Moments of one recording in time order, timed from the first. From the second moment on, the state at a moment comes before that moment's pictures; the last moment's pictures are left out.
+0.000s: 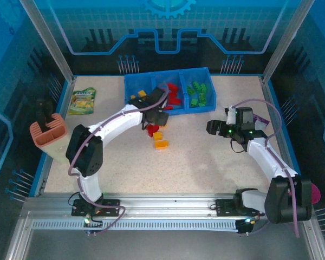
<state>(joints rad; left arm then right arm) -0.65 1.84 1.47 -0.77 -0.19 -0.34 0.05 1.21 0.75 -0.35 -0.30 0.25</state>
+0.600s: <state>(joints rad) -0.77 1.92 1.39 -0.81 -0.23 -0.70 0.05 1.22 0.75 -0.32 -0.35 0.25</state>
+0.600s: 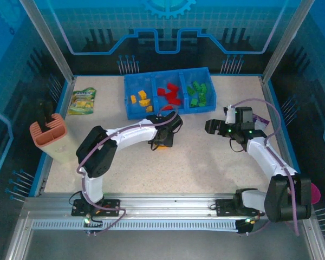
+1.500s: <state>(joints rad) -0.78 2.01 1.39 -0.78 -0.17 -0.75 0.05 1.22 0.75 -0.30 -0.37 0.25</state>
